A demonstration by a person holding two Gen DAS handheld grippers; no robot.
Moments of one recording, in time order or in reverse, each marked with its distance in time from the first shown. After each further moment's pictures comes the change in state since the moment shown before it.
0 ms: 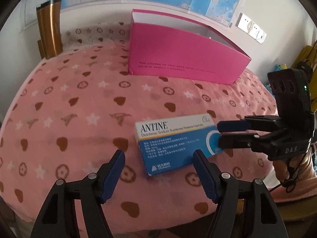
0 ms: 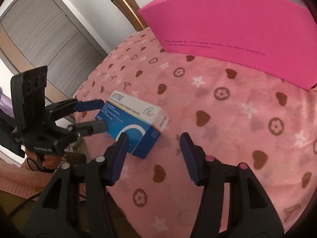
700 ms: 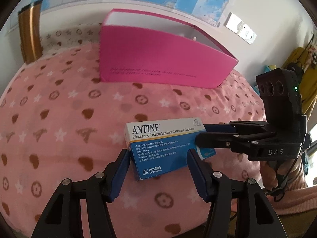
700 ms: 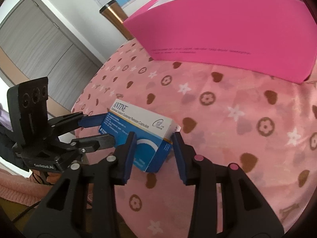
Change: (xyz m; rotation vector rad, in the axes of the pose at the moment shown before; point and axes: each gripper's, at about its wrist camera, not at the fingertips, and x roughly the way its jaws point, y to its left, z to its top) left arm 0.018 -0.030 0.024 0.033 -0.002 -0.092; right arm -0.009 -0.018 0.004 0.090 -0.049 -0.015
